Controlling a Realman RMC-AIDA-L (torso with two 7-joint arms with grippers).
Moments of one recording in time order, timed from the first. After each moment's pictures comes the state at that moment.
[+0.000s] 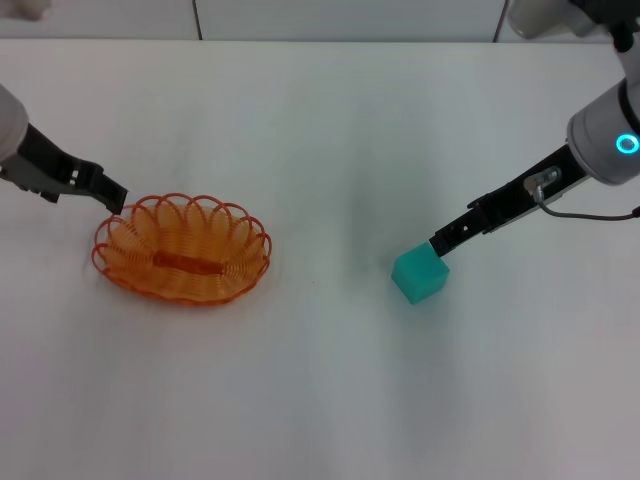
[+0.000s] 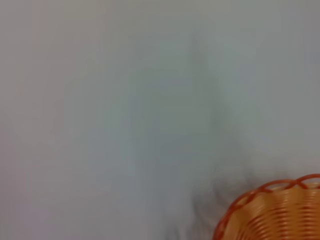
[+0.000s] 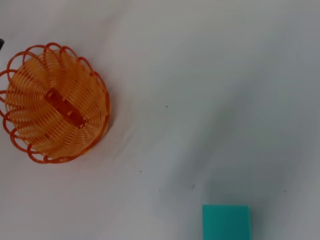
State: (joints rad) left arm -0.74 -2.03 1.08 1.07 -0.25 -1.43 0.33; right arm 0.71 2.06 -1.30 -1.15 0.64 1.56 -0.37
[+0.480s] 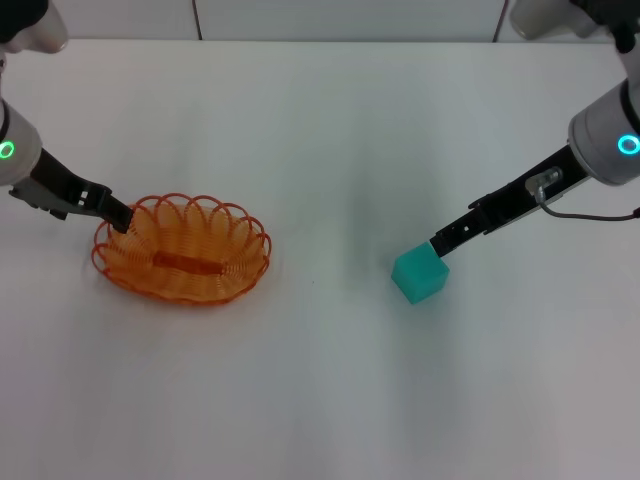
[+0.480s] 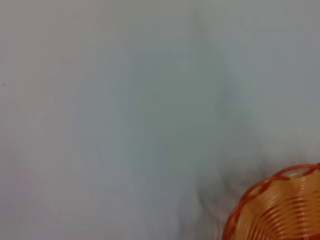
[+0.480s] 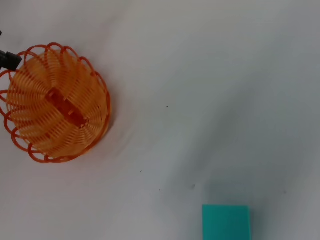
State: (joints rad) left arm -0.75 -2.04 1.08 0.94 -0.24 -1.32 0.38; right arm 0.70 2.06 -1.30 -1.14 0.64 1.56 -0.38
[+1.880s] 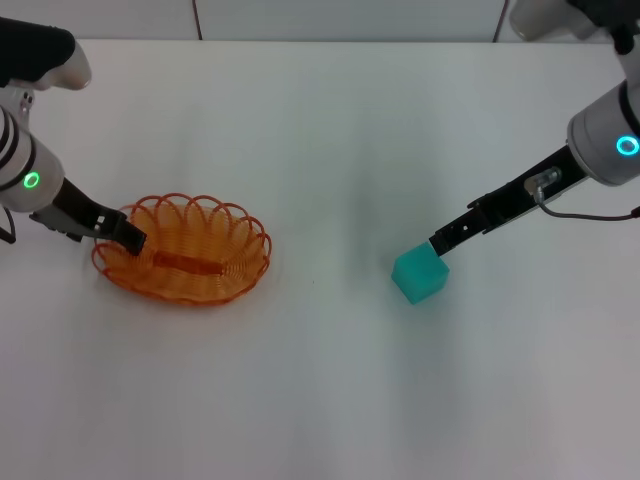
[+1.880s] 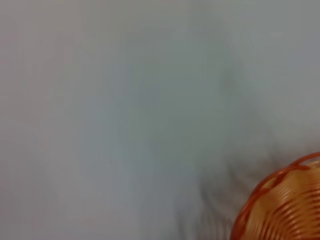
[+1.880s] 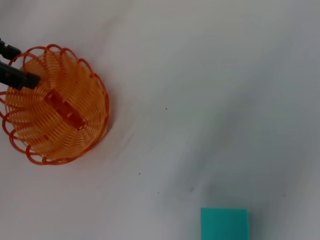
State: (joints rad) left arm -0.80 -2.03 1.07 0.70 -0.25 -1.15 0.42; right arm 0.70 2.06 -1.30 -1.13 0.65 1.54 -0.40
